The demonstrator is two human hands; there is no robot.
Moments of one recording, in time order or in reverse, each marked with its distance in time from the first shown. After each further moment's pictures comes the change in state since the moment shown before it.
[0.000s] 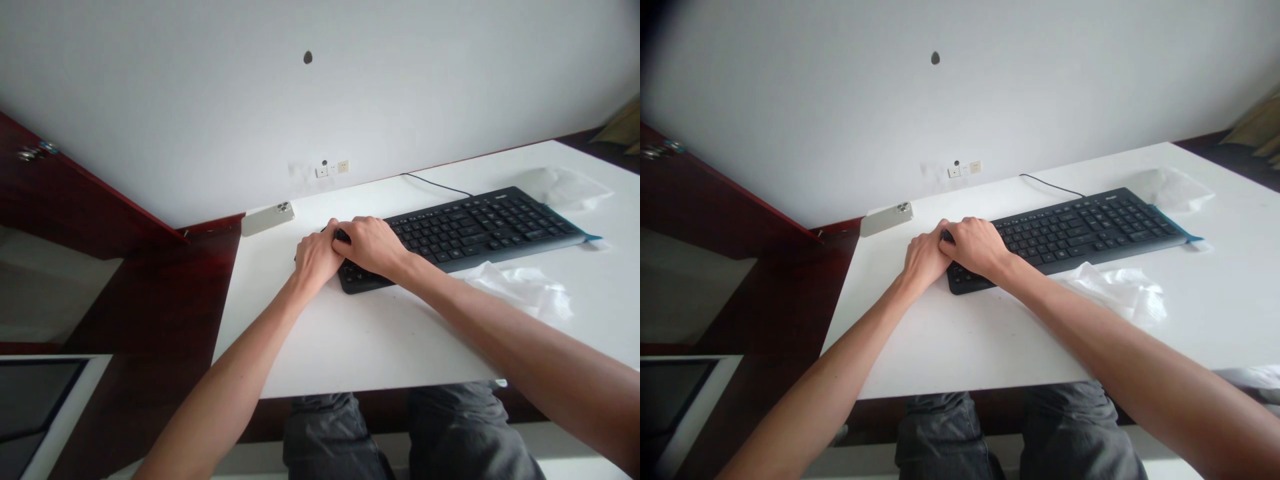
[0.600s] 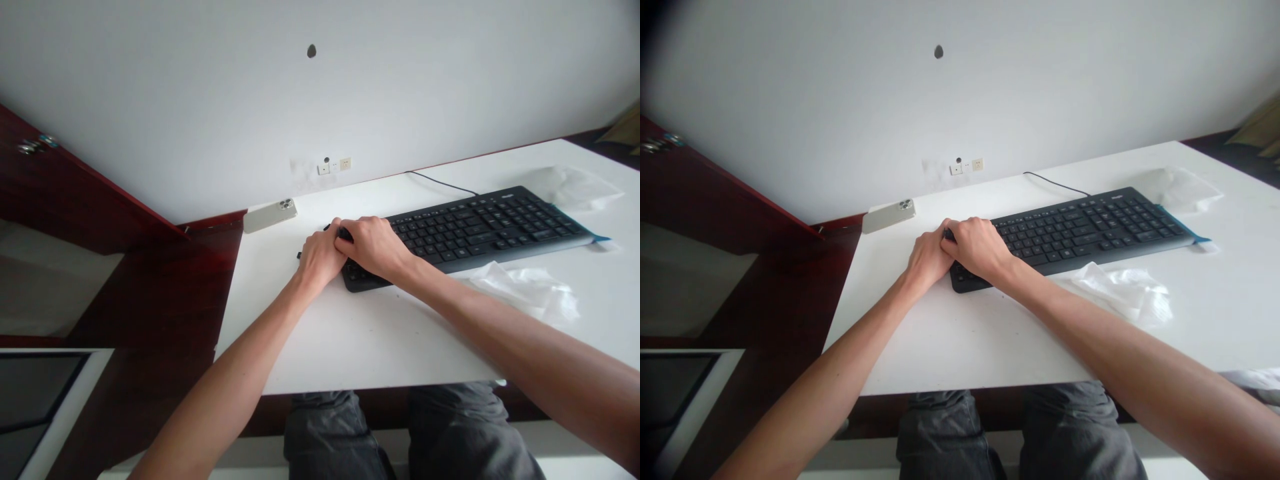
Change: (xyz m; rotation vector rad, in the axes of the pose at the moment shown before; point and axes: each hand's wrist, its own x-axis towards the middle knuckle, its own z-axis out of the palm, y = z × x) left_hand 0.001 -0.003 0.002 -0.098 -0.038 0.010; right_hand -0.003 -0.005 0.002 0.030 -0.003 0.020
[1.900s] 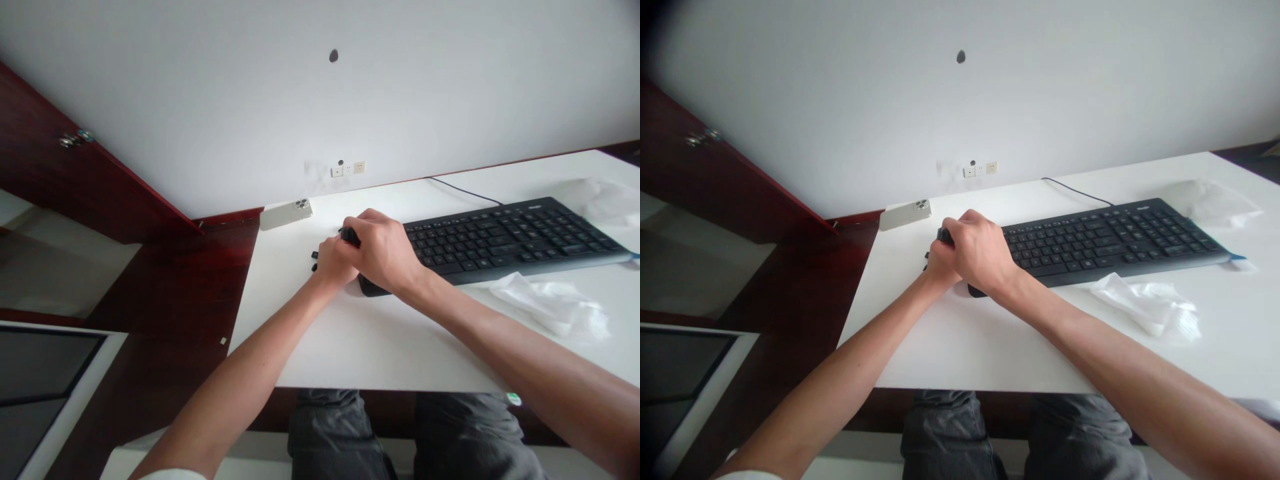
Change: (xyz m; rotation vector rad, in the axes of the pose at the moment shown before) left_hand 0.001 -0.002 0.017 -0.049 -0.009 0.017; right_hand -0.011 -0.032 -0.015 0.197 0.270 -0.097
